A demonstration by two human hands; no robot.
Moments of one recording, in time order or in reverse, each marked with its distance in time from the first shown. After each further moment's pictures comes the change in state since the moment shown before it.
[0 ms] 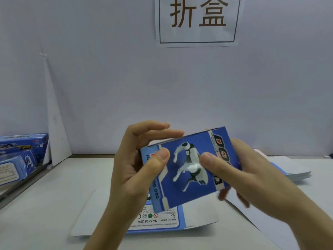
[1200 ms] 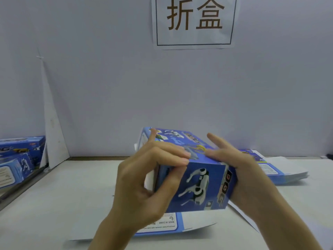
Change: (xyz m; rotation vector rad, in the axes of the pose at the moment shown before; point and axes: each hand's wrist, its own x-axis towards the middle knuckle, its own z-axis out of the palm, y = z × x) left_hand -0.005 -0.010 0.005 0.304 -0.083 0.295; right_hand 0.022 0.039 0.006 0.943 0.054 0.172
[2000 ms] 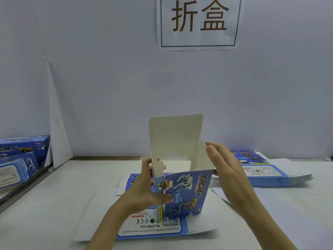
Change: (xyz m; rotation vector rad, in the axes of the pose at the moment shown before) left_hand -0.045 -0.089 -0.017 -0.144 -0.440 -0.903; right_hand 0.022 0.045 0.002 -0.588 0.141 -0.303
